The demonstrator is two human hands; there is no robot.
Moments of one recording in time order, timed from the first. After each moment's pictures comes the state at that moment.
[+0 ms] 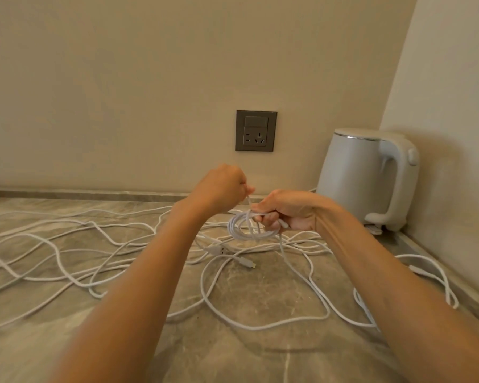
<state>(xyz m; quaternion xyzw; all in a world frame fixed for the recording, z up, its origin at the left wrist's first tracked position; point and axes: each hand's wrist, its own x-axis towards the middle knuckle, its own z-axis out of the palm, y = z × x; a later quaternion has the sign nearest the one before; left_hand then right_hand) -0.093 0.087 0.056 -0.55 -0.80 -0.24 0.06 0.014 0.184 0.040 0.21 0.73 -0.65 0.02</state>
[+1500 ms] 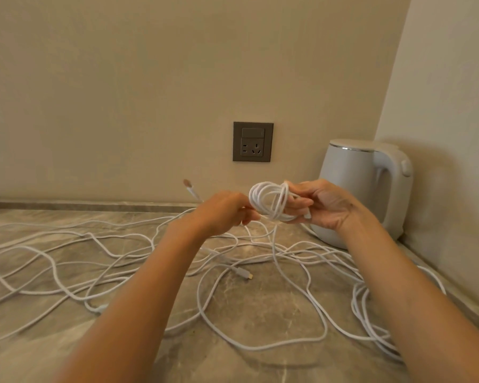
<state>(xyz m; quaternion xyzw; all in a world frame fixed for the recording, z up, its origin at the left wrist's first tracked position) -0.096 0.089 0.041 -0.63 -0.75 -0.20 0.00 0.049 0.223 0.052 0.03 0.63 -0.77 -0.06</state>
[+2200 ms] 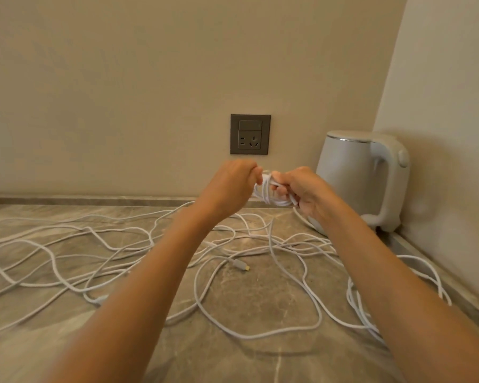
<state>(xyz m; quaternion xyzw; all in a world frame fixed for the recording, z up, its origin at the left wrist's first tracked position) -0.068 0.092 0.062 -0.59 -0.71 -0.38 0.12 0.020 0.202 0.057 0.29 0.65 -0.64 -0.29</state>
